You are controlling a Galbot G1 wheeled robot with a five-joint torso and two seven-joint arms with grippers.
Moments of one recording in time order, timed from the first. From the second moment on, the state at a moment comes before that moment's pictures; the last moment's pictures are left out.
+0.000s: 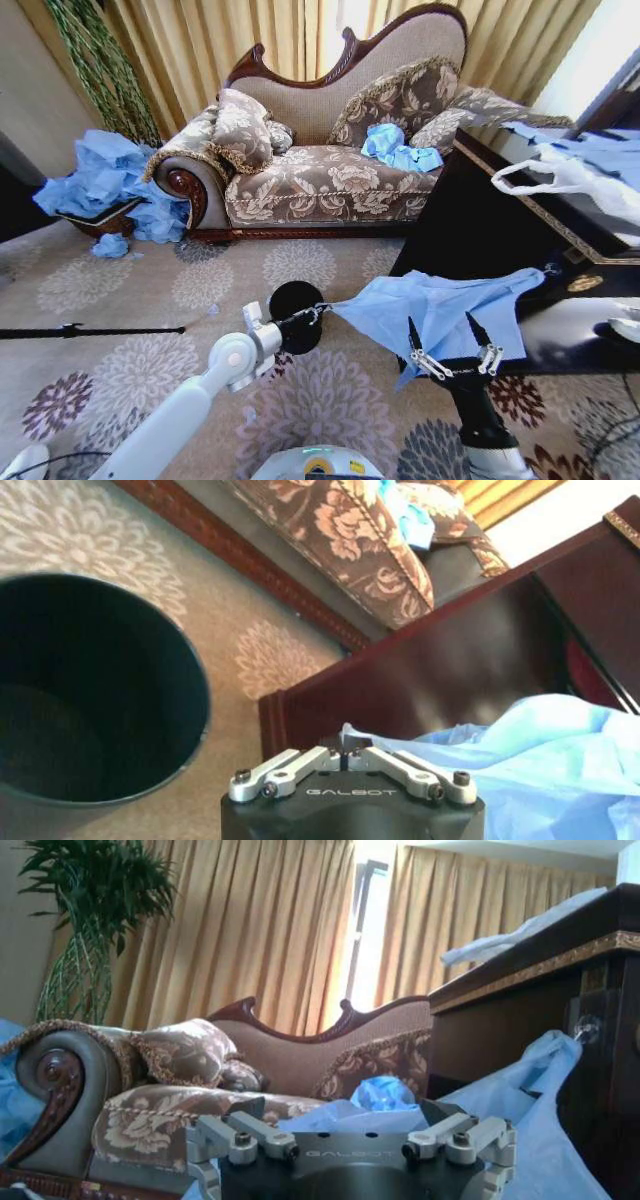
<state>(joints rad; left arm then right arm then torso) 1.06 -0.91 -0.10 -2.08 -1.52 0.38 -0.28 -2.04 1.50 0.61 2.50 -0.03 0.38 -0.05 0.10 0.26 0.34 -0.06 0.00</state>
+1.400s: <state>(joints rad) 0.96 -0.79 -0.27 -2.05 -1.69 0.36 -0.29 -2.00 1.47 0.51 2.45 0.24 0.24 -0.03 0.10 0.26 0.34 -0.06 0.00</state>
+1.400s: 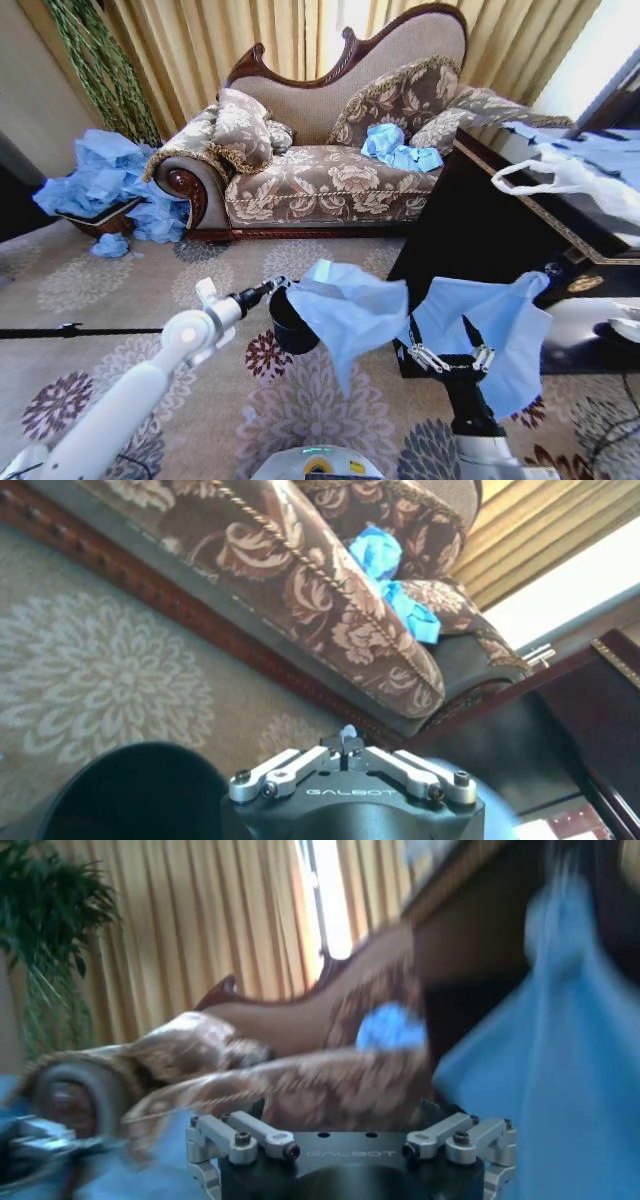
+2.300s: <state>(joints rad) 0.86 -0.74 -0.20 -2.07 -1.74 0.36 -0.32 -1.78 1.32 0.28 2.27 0.66 -0.18 0.27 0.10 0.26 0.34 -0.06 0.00</state>
